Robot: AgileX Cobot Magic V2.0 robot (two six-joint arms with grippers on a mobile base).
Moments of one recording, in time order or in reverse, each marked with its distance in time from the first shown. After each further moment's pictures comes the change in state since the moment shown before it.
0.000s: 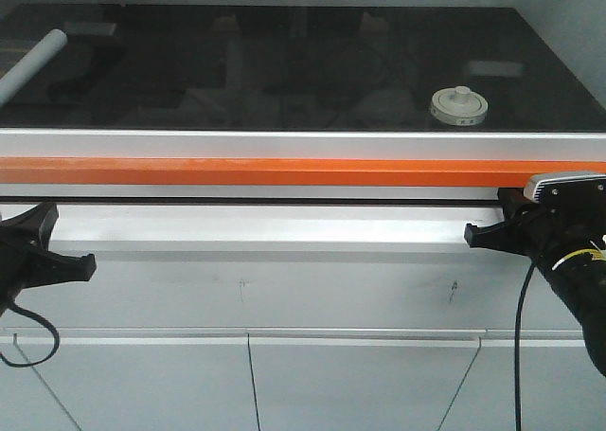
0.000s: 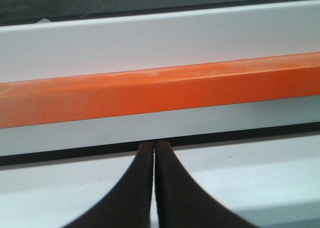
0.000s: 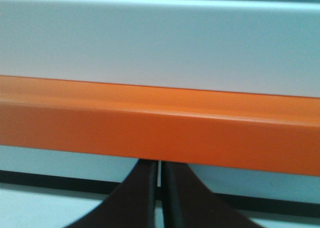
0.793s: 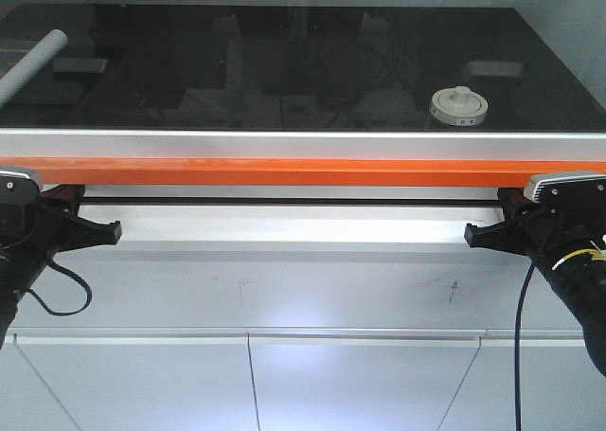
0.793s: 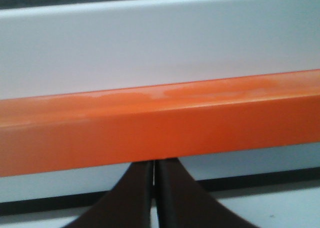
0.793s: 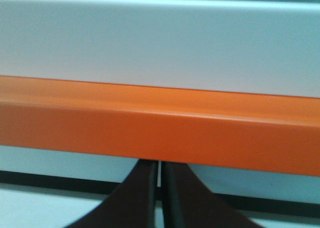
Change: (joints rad) left arm 0.000 0.252 -0.203 -0.005 -0.060 0.000; right arm 0.000 0.000 0.000 0.000 -0.001 0.000
